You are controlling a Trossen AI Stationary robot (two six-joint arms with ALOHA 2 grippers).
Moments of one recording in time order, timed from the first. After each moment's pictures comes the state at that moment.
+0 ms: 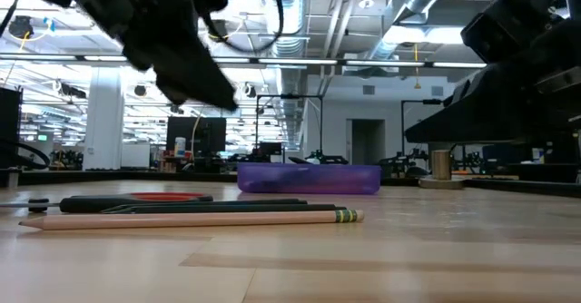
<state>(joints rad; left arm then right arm) -0.40 1.55 0.75 0.14 -0.27 -0.44 0.61 1.78 0.39 0.98 0.61 0.24</state>
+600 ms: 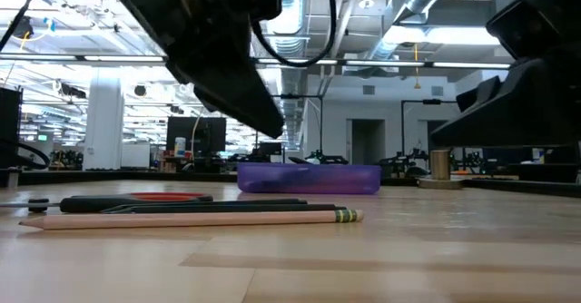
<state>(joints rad) -0.39 1.79 1.02 -0.04 -0.27 -0.40 0.68 1.79 0.40 0.96 0.62 0.21</state>
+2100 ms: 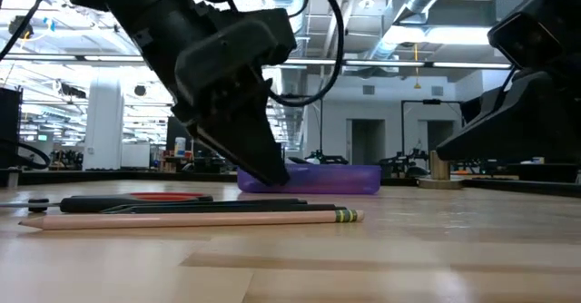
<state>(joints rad) -0.42 1.93 1.11 -0.14 -0.41 -0.61 0.69 1.79 0.40 0.90 0.63 0.26</state>
